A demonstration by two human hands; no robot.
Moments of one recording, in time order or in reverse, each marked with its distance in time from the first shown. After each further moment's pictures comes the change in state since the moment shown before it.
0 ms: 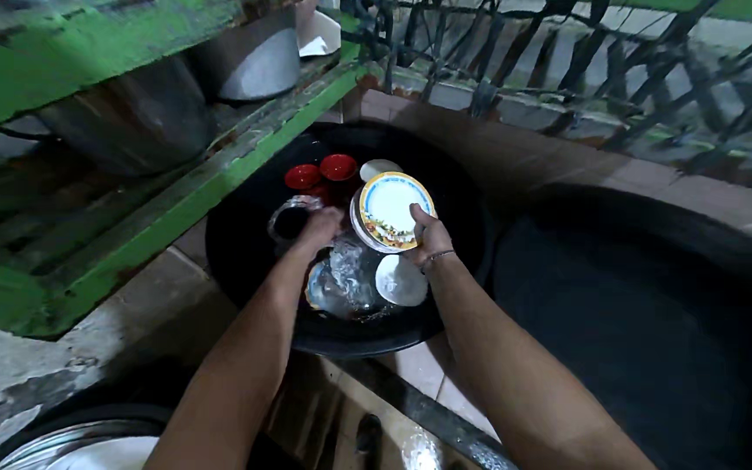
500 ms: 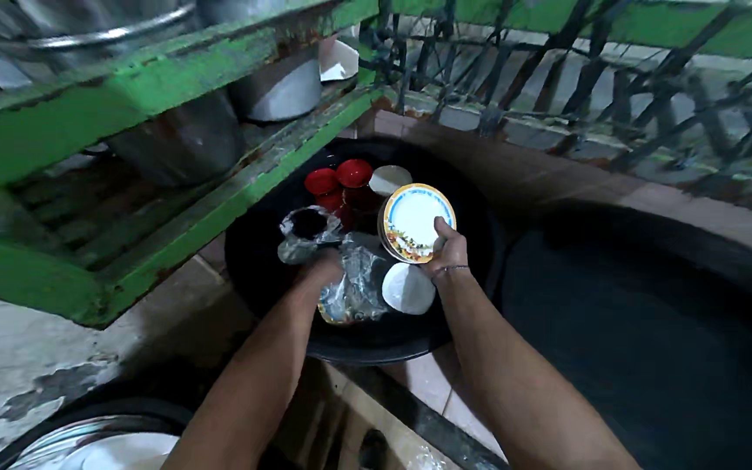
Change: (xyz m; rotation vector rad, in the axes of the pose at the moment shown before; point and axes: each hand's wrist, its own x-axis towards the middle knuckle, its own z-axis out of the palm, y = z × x) left_hand -0.023 -0.016 0.005 0.884 -0.163 -0.218; right_hand -0.013 -0.011 0.002 0.171 0.073 -0.005
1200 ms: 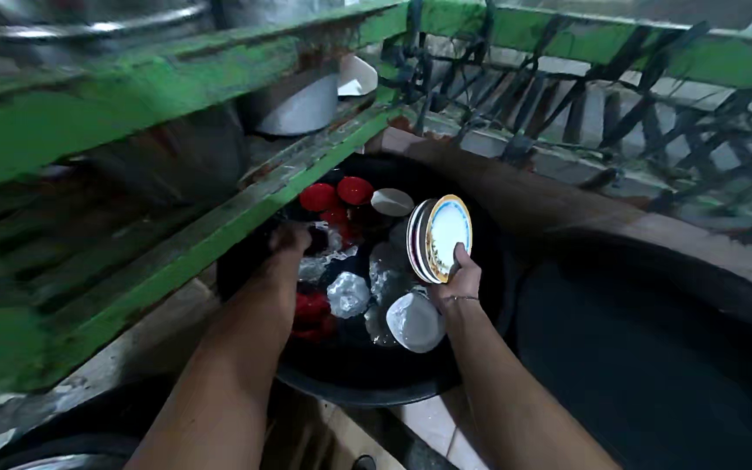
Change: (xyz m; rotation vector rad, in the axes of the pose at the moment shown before) left_hand 0.081 -0.047 -0.057 -0.215 0.327 -0.305; right_hand 0.005 0.007 0.000 0.171 -0.004 -0.154
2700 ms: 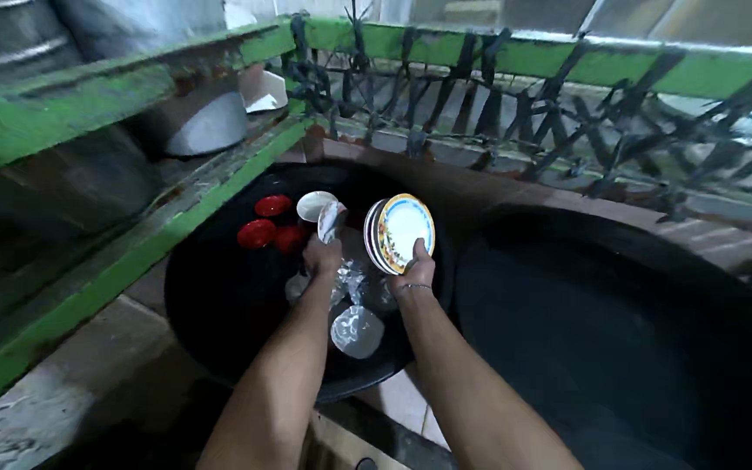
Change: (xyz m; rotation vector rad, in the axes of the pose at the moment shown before) left_hand -0.078 0.111 0.071 -0.532 0.087 0.091; right_hand -0.005 -0.009 -0.007 0.202 0.125 -0.085
